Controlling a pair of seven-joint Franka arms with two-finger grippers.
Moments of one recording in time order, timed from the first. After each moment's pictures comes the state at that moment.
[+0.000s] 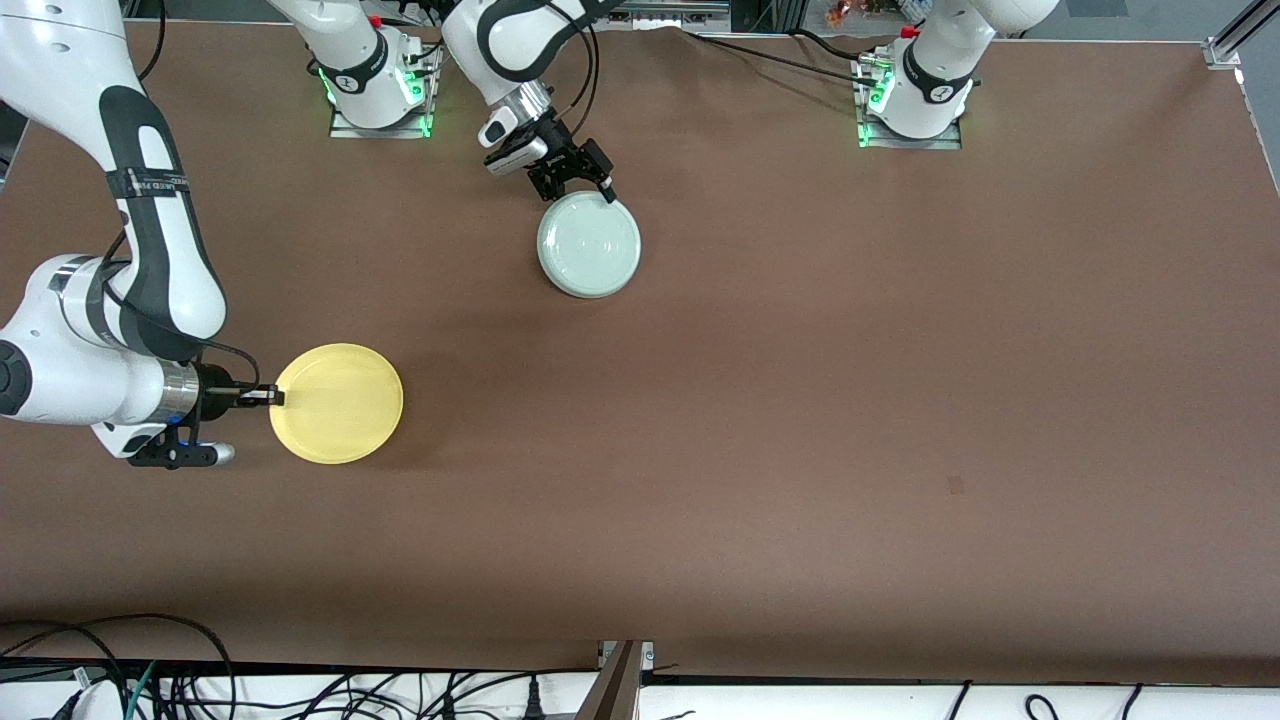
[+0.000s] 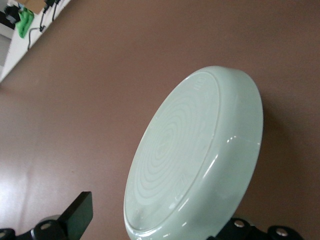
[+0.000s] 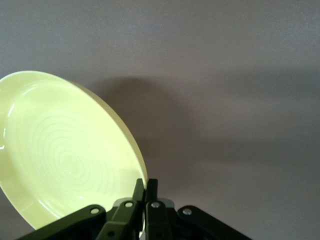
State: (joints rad) left arm -1.39 1.01 0.05 -1.04 0.51 1.59 -1.28; right arm -0.06 0.57 -0.01 -1.58 0.13 1.95 -0.12
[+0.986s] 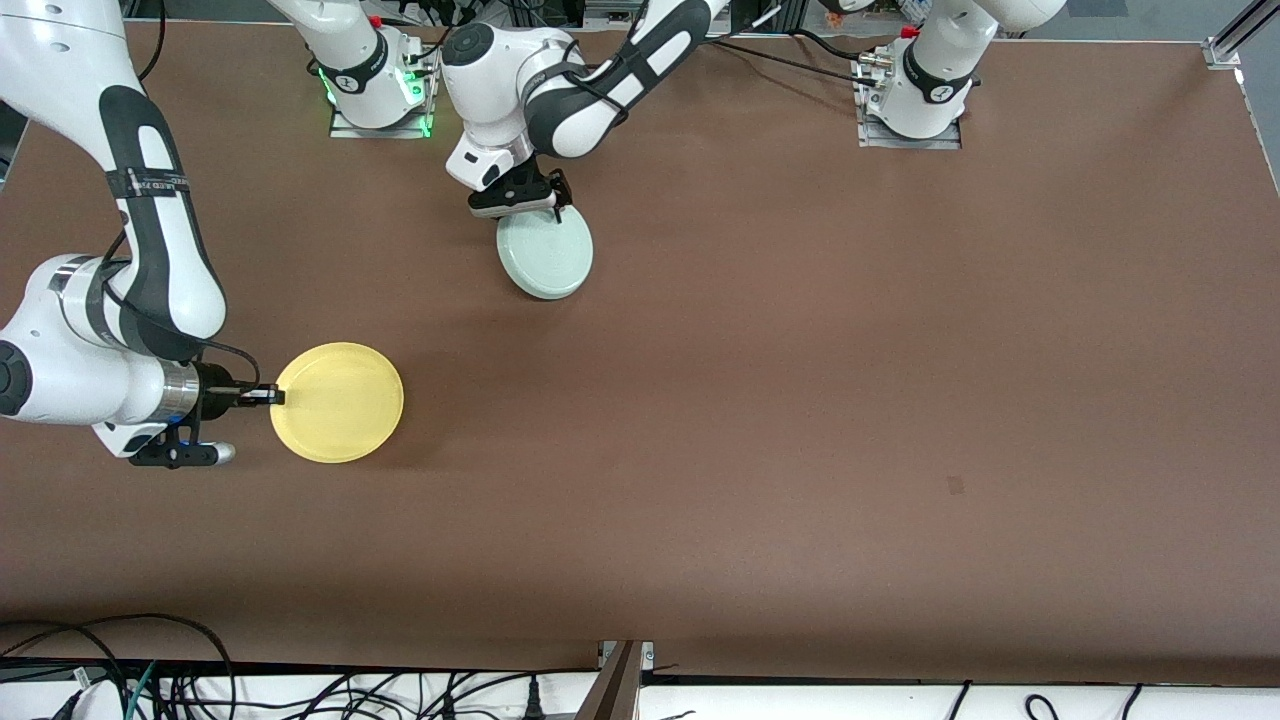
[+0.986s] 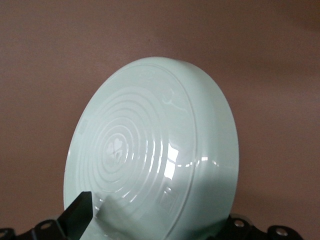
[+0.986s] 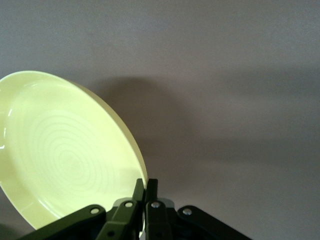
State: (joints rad) left arm -1.22 0.97 0.05 -1.05 0.05 2.05 -1.40; right arm -0.06 0.57 -0.01 -1.58 0.13 1.95 -0.12
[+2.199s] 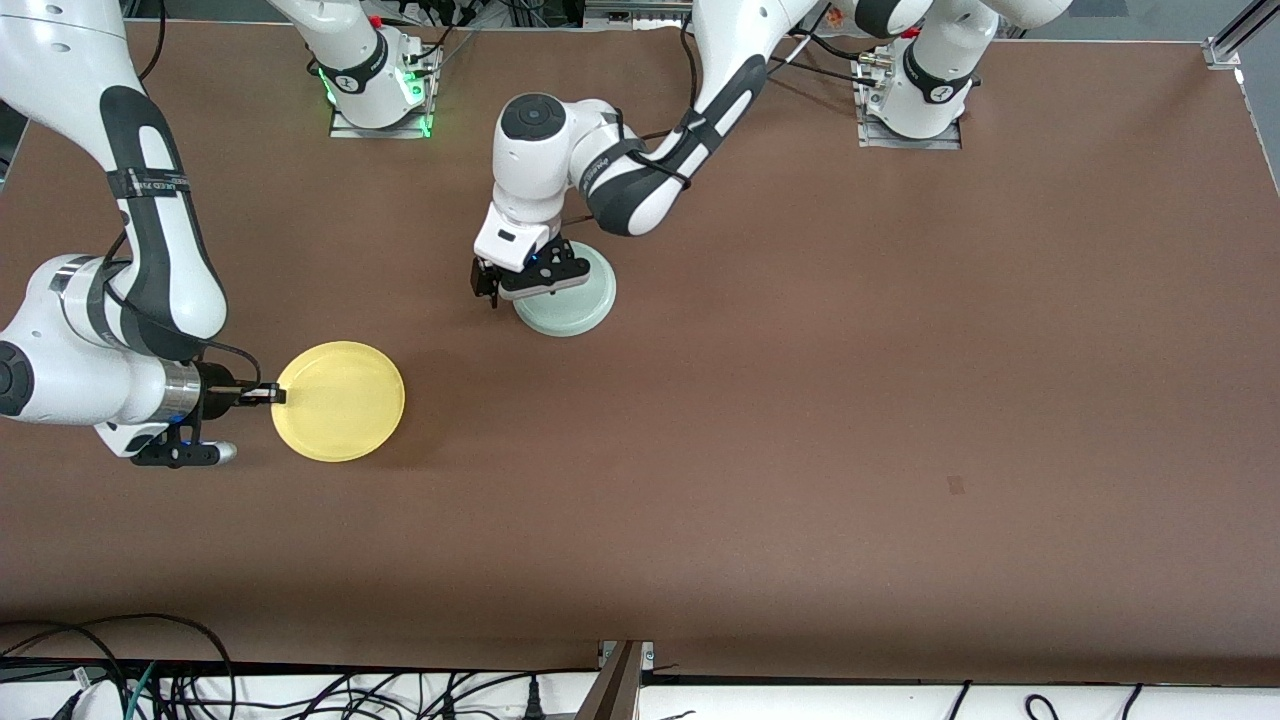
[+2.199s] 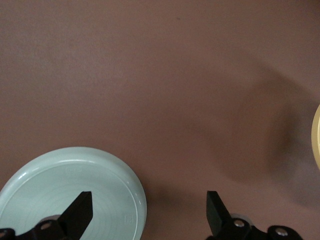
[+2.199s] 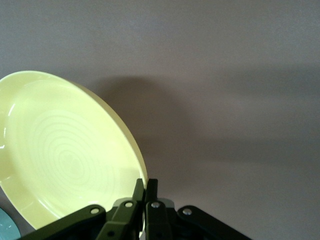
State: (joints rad) left arm -1.00 0.94 0.05 -1.08 -0.02 2.32 -1.41; right arm -0.05 0.57 0.00 -1.58 0.14 1.94 -0.12
